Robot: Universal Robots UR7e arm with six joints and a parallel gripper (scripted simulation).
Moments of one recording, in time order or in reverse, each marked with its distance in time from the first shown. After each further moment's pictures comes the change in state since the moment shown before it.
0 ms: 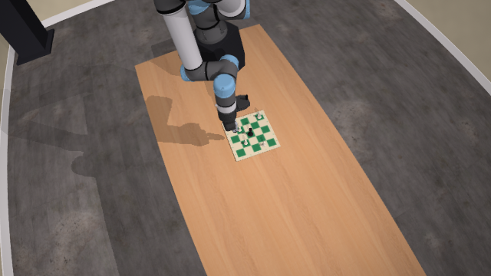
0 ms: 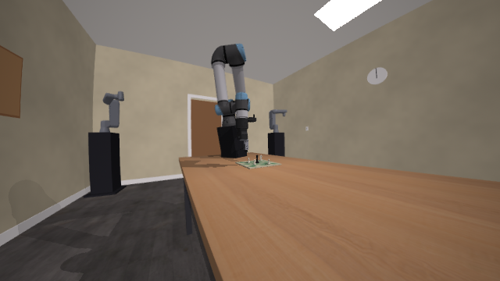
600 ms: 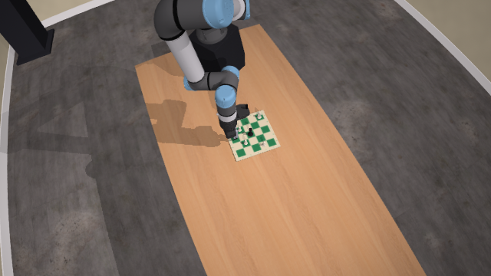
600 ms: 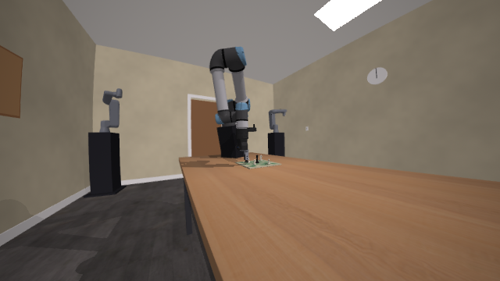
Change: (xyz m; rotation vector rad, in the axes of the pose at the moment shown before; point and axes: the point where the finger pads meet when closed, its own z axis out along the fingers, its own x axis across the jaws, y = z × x) arm 0.000 0.000 0.062 0.001 -0.002 0.000
